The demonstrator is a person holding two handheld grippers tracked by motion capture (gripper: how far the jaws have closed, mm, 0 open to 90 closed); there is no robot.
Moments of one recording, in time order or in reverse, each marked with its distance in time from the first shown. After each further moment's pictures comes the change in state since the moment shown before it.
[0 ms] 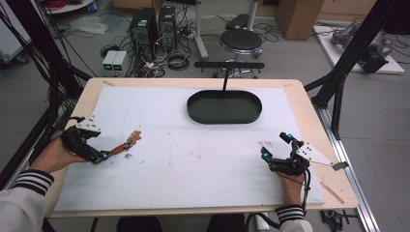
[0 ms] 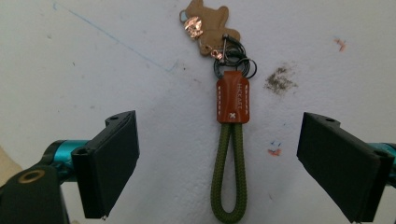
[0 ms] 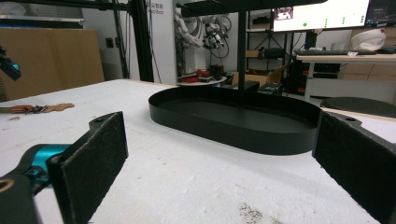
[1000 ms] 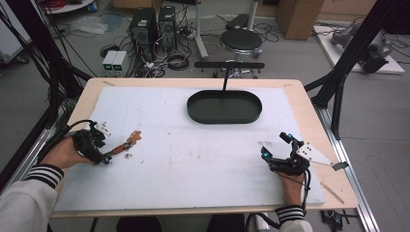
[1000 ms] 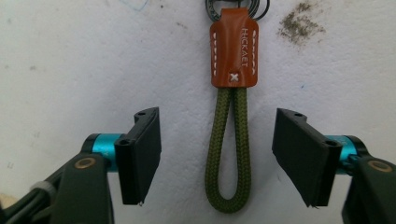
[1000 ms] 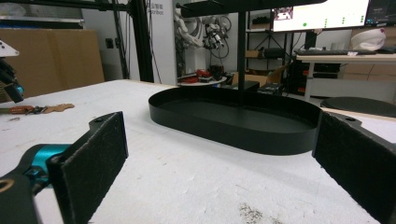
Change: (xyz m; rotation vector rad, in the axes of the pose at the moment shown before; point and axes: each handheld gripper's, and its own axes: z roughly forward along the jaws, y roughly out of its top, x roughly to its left) left arm 0.004 0.003 0.031 0.253 -0.070 0.006; right arm 0.000 0.000 0.000 -0.003 -0.001 0.003
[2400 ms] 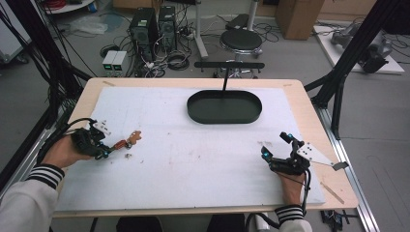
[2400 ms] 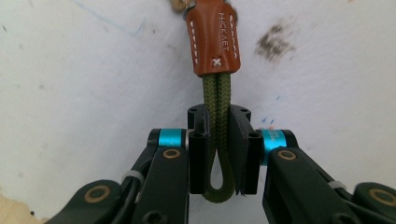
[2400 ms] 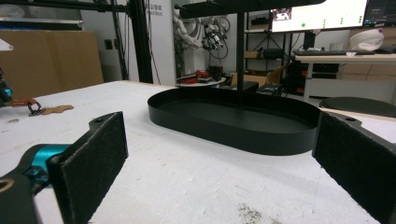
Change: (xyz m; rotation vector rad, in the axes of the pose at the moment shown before) left arm -0.006 0.007 -0.014 -0.055 -0.017 0.022; right arm 0.000 0.000 -0.001 0.001 -0.003 0.008
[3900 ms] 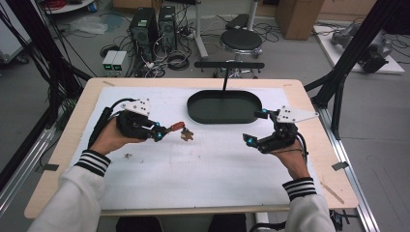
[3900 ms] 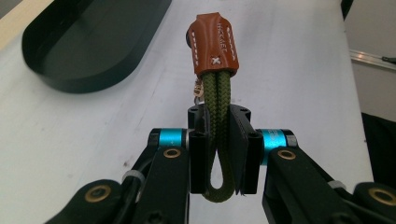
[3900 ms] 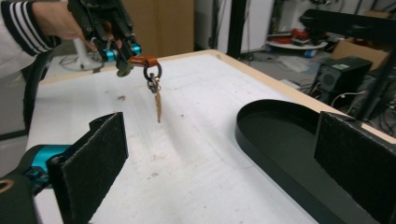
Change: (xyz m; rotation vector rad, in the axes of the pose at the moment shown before) left arm -0.054 0.129 -0.015 -0.515 -0.259 0.221; right arm 0.027 0.110 0.066 0.251 0.415 -0.123
